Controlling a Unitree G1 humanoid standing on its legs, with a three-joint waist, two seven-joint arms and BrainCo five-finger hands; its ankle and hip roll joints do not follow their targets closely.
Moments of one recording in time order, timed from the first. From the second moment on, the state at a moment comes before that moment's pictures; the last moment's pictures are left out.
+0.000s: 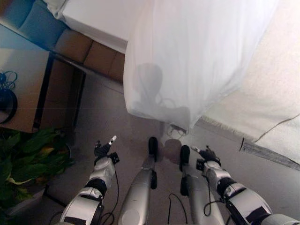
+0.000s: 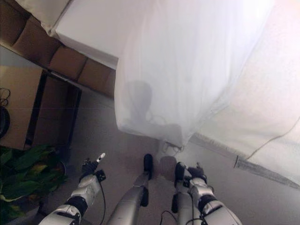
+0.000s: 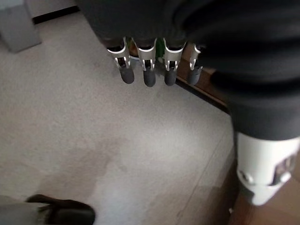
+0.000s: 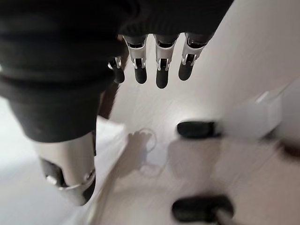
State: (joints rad) left arm -0.39 0.23 -0.10 1.09 -0.56 -0.13 0.41; right arm -0.42 -0.21 0.20 1.25 0.57 -0.04 -0.36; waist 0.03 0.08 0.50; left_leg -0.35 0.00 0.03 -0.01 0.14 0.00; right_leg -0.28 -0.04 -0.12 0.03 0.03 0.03
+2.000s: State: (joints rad) left arm -1.39 0.41 -0.46 1.01 -1.23 -0.24 0.30; right arm -1.44 -0.36 0.59 1.07 1.10 -0.21 -0.38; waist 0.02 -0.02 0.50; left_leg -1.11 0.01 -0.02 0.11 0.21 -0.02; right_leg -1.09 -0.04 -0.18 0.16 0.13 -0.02
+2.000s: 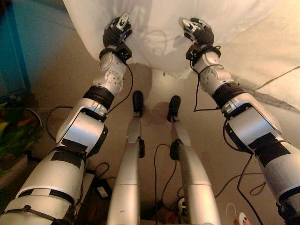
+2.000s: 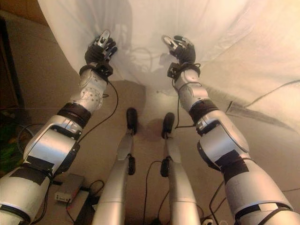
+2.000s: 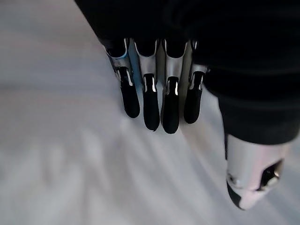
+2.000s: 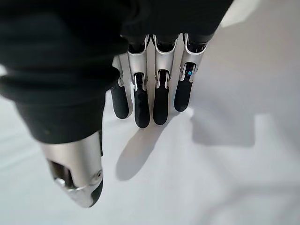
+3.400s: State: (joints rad) left arm -0.04 0.29 -0.05 1.14 -0.41 -0.12 0.11; right arm -0.09 -0.37 0.16 1.12 0.33 -0.07 -0.16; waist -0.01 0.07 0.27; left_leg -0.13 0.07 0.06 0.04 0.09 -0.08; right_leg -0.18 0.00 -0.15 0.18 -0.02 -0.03
